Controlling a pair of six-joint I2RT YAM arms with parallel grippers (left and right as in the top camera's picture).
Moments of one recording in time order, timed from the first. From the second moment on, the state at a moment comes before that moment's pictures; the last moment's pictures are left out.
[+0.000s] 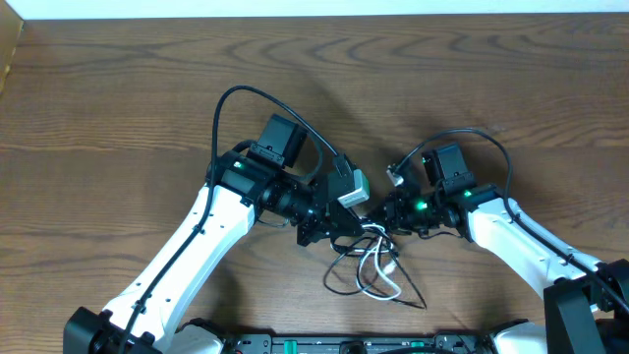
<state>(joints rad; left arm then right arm) -0.48 1.42 1.12 -0.97 0.98 0.69 0.36 1.52 0.72 -0.38 -0.78 0.53</state>
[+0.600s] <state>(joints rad) -0.48 1.42 1.12 -1.02 0.91 0.69 -0.02 1.52 0.72 -0.54 -0.31 0.58</state>
